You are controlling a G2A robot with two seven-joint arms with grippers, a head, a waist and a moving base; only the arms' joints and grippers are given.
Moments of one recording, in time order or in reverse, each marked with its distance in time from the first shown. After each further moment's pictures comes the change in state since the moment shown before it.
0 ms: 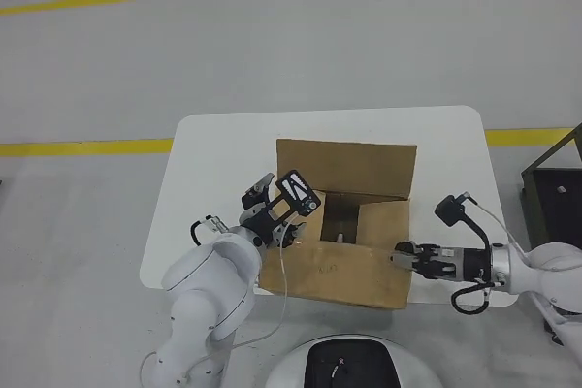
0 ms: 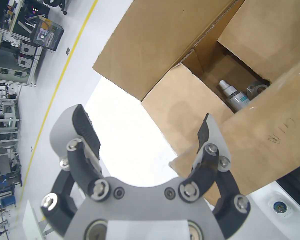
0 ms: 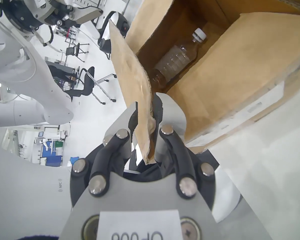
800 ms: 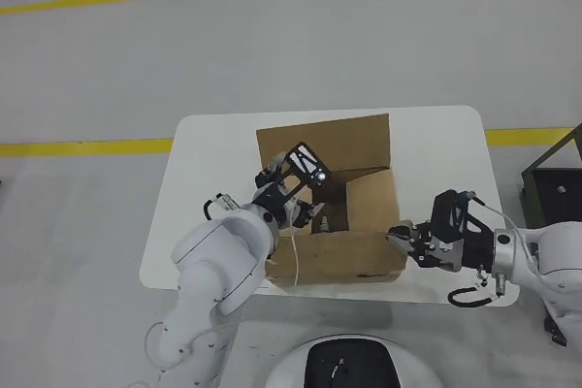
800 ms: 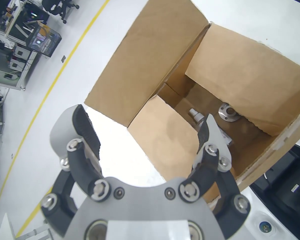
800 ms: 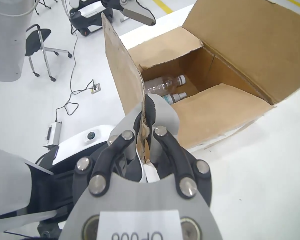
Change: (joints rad) left arm -0.149 -0.011 0.068 0.114 -0.139 0.124 -0.009; right arm 0.047 0.010 0.015 -0.132 -0.460 -0.337 -0.259
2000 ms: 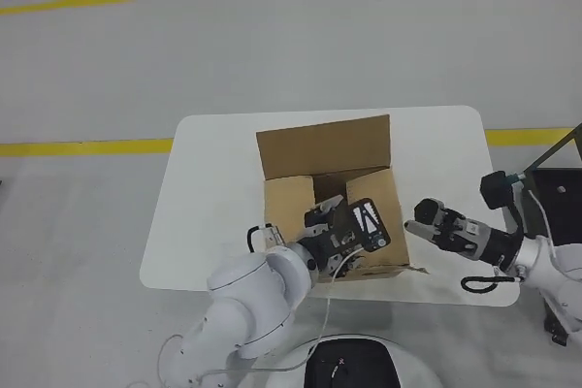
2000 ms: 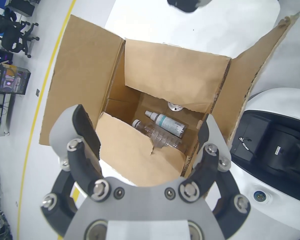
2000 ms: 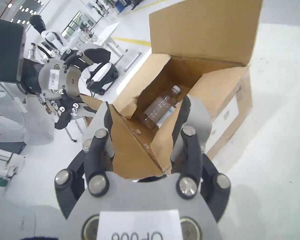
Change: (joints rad) left arm 0.032 0.091 0.201 -0.142 -0.163 -0.030 -0.085; right arm -0.115 0.004 0.052 0.111 0.350 0.217 -0.098
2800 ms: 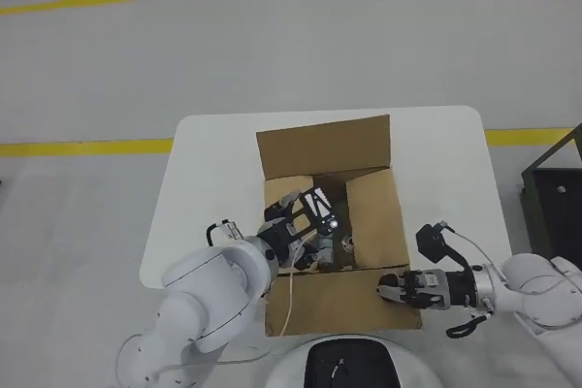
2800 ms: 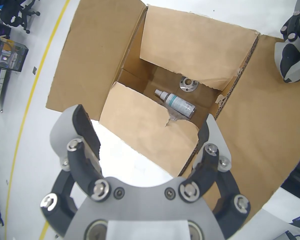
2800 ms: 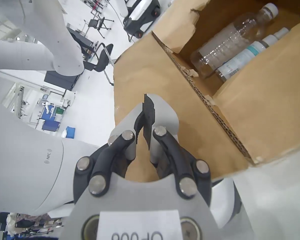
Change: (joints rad) left arm -0.010 0.114 -0.116 -0.025 -0.115 0.057 -0.057; right arm 0.067 0.005 -0.208 0.100 0.108 -0.178 0.321
